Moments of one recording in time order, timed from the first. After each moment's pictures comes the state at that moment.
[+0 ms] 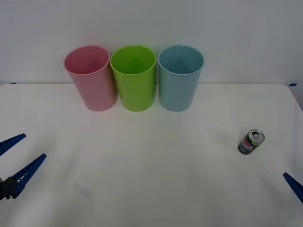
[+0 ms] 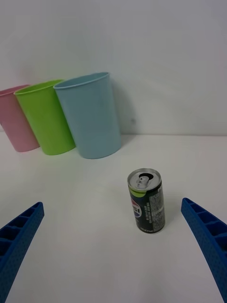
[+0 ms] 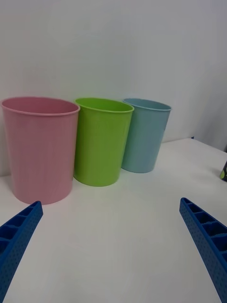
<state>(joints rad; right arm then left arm) 0.53 -0.39 -0.53 -1.66 0.89 -1.12 0.07 0.35 0.40 0.52 -1.66 -0.96 -1.22 0.00</state>
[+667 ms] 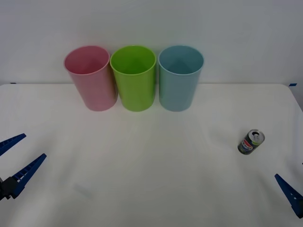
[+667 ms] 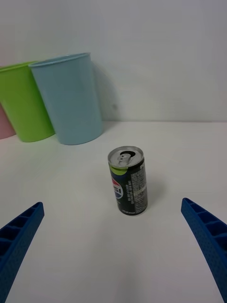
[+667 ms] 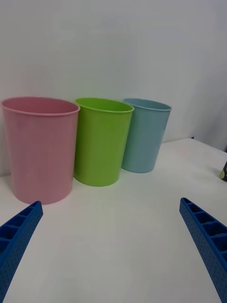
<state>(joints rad) 0.51 -0.39 -0.44 -1.58 0.85 -1.01 0.23 0.35 0.40 0.52 -1.66 -0.96 -1.22 0.00</state>
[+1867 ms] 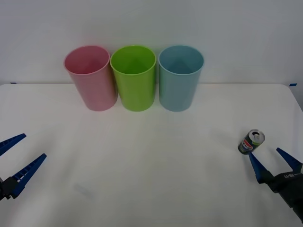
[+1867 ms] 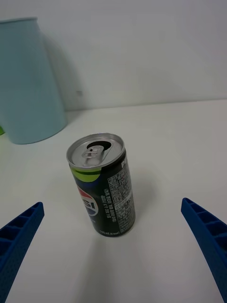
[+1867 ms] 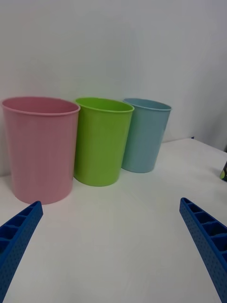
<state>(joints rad) 0.32 -0.34 -0.25 -1.46 0.84 -0.66 0.31 0.35 0.40 0.52 -1.66 -0.96 -1.22 0.00</state>
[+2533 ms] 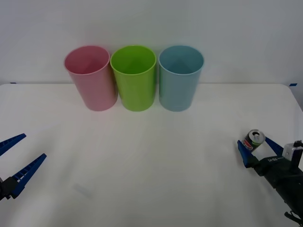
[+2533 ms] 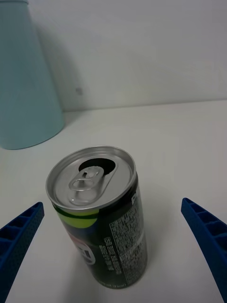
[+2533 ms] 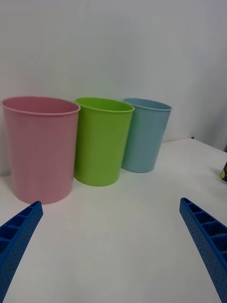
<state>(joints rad) 0.12 -0.34 -0.21 -1.28 0.86 -0.64 0.35 0.35 0.40 0.52 -1.66 -0.96 -1.22 0.00</state>
